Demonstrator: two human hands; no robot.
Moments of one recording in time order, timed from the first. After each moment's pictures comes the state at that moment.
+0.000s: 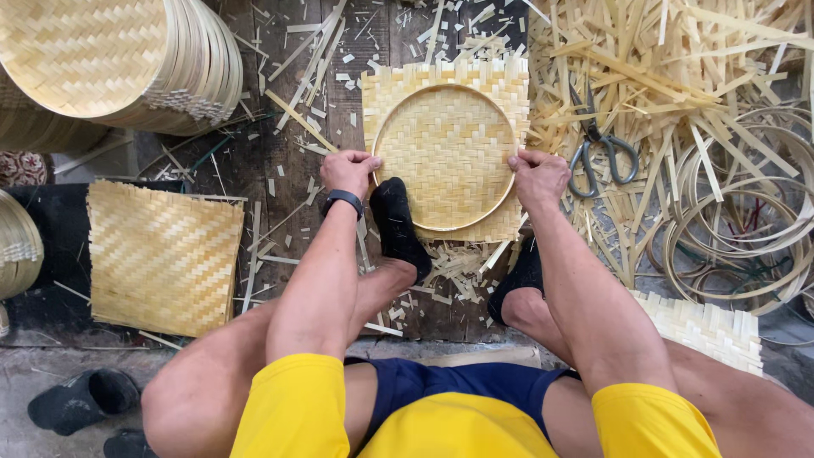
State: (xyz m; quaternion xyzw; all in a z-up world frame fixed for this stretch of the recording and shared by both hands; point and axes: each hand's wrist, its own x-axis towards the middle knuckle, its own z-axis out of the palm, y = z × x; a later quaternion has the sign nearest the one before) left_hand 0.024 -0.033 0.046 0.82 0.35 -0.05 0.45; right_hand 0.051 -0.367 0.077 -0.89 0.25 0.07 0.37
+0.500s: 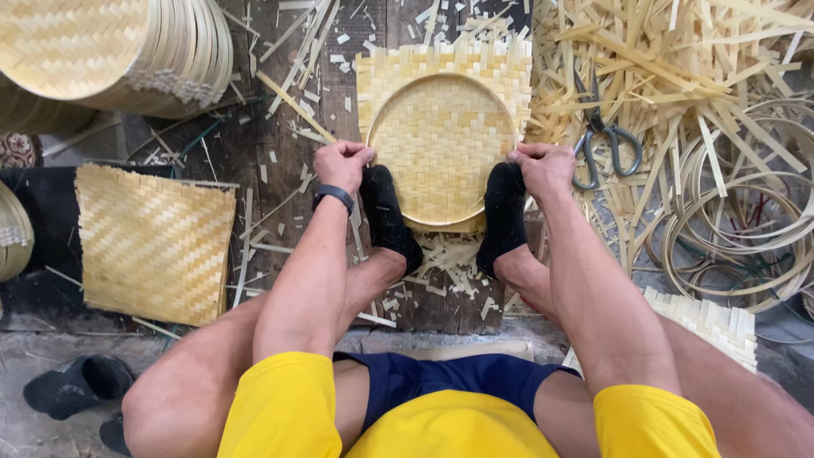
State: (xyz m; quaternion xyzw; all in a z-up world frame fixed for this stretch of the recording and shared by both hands) left_hand 0.012 -0.028 0.017 0.78 0.31 -0.02 0.54; right_hand 0.054 -0.391 0.066 -0.86 0.23 0.14 0.43
